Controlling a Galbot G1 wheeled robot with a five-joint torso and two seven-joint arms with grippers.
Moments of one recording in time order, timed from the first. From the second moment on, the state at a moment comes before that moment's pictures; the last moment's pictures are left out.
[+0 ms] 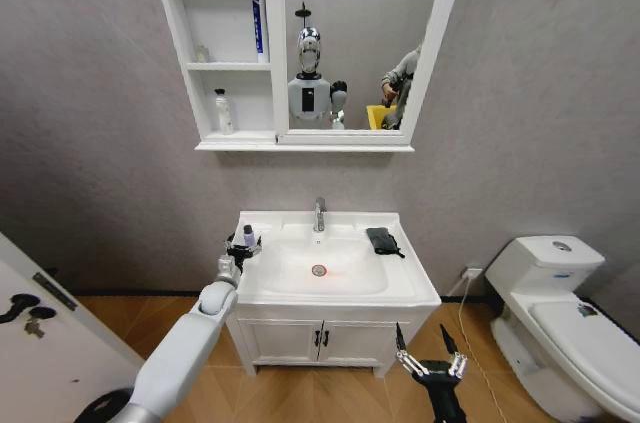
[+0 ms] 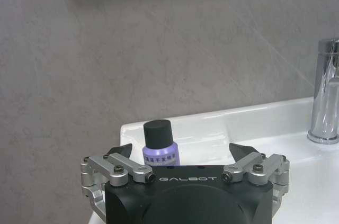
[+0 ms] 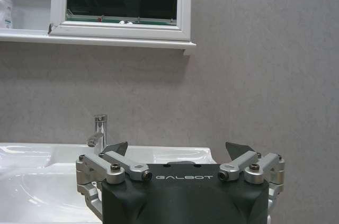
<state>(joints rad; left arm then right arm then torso) 0.64 -1.22 -0.10 -1.20 -0.34 -0.02 -0.16 -1.90 1.51 0.62 2.07 0.08 0.54 0.04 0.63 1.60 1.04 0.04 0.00</state>
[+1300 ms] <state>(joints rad) 0.51 -1.33 -0.15 -0.96 -0.34 0.00 -0.18 -1.88 1.51 0.63 2.04 0.11 0.54 0.04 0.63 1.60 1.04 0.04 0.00</state>
